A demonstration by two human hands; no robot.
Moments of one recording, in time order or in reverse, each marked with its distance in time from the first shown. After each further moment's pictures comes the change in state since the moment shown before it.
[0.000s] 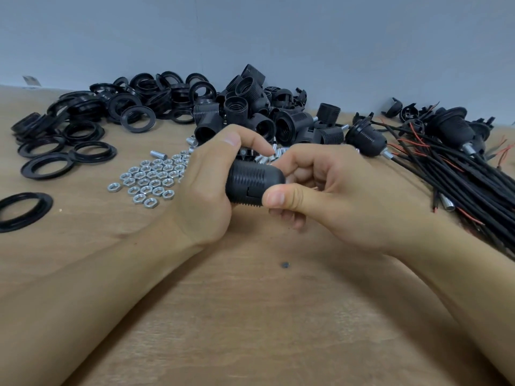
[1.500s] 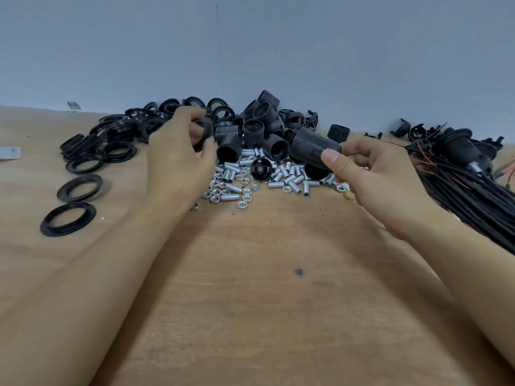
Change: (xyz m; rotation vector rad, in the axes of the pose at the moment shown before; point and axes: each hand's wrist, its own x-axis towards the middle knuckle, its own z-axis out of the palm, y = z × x) left_hand 0.040 -0.025 -0.054 0.658 0.463 0.025; right_hand 0.016 0.040 -0.034 -0.079 0.541 0.108
